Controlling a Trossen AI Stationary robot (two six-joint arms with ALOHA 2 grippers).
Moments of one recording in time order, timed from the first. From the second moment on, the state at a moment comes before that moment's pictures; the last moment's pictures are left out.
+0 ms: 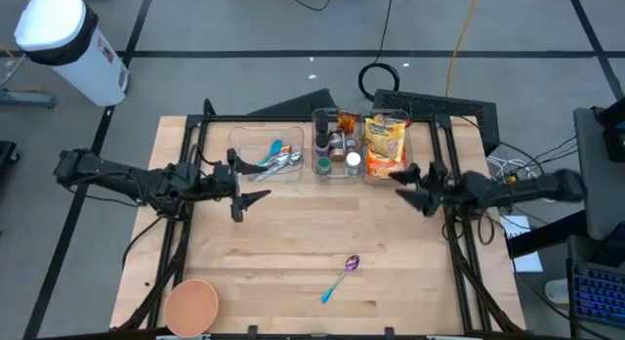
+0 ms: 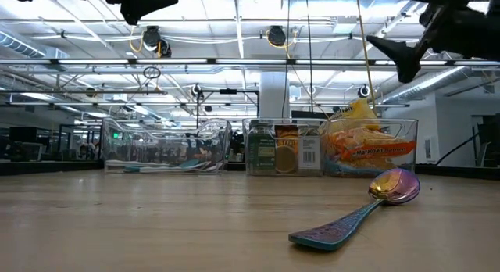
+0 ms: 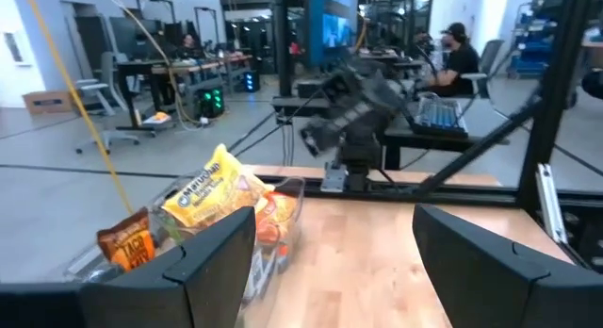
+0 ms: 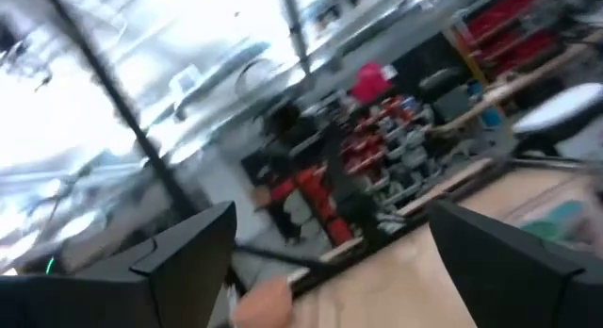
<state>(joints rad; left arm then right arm) -0.17 0.80 0.53 0.29 -0.32 0.02 0.02 0.38 0.02 0.72 0.12 0.60</state>
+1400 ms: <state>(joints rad) -0.16 0.84 0.53 0.27 -0.34 -0.03 0.58 1.61 0.47 0.61 0.31 0.97</state>
